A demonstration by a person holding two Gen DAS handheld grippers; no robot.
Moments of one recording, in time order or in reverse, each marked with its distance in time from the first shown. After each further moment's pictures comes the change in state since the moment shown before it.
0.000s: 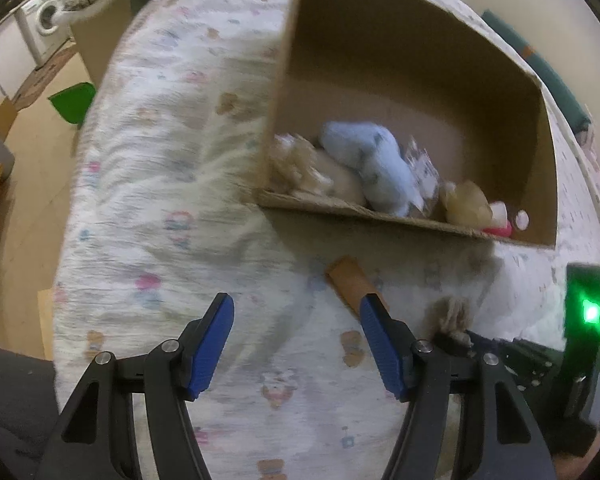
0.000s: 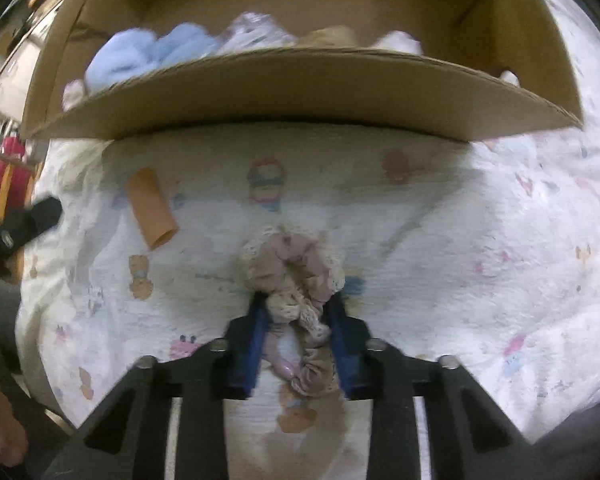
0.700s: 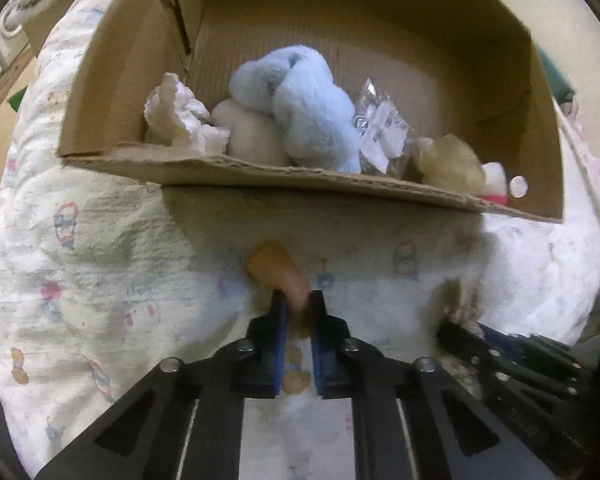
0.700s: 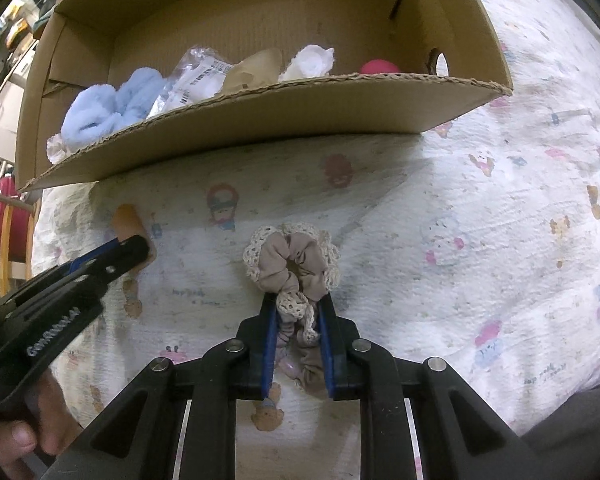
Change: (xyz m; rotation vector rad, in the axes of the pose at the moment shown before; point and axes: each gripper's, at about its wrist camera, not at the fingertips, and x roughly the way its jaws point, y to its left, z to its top) left arm 0.051 -0.034 0.002 0.049 0.080 -0.088; right arm -0.008 -0.022 0.004 0.095 -0.025 0.017
